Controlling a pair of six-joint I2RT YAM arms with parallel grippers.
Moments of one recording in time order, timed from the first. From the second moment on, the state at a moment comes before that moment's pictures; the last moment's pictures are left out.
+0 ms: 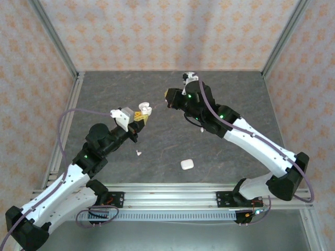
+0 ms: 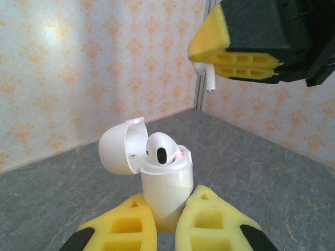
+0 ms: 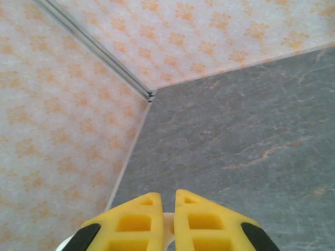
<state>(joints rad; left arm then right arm) -0.55 0.74 0.61 0.11 0.11 -0.05 0.84 1.35 1.43 -0.39 0.17 0.73</state>
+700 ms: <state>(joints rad) -0.55 0.78 0.63 0.15 0.13 -0.07 0.94 1.38 1.42 -0.28 0.21 0.75</state>
